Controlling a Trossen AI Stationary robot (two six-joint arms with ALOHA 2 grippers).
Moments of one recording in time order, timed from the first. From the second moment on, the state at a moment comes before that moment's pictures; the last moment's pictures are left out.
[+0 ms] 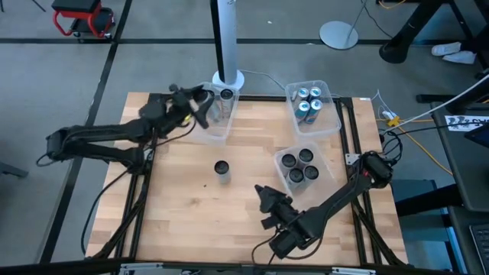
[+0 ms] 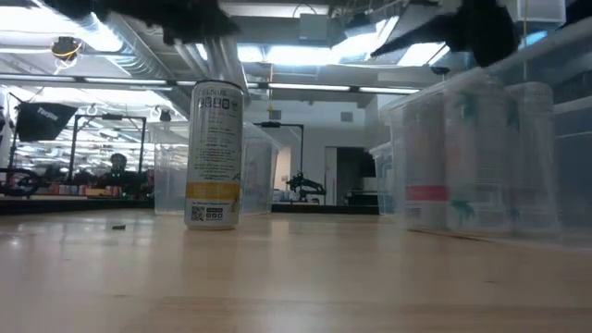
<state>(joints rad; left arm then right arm) 0.26 0.94 0.65 0.43 -0.52 0.20 0.68 2.01 1.56 -0.93 1.31 -0.65</state>
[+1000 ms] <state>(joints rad) 0.52 1.43 0.65 0.52 -0.27 0.16 0.69 2.01 1.42 -0.77 1.21 -0.55</state>
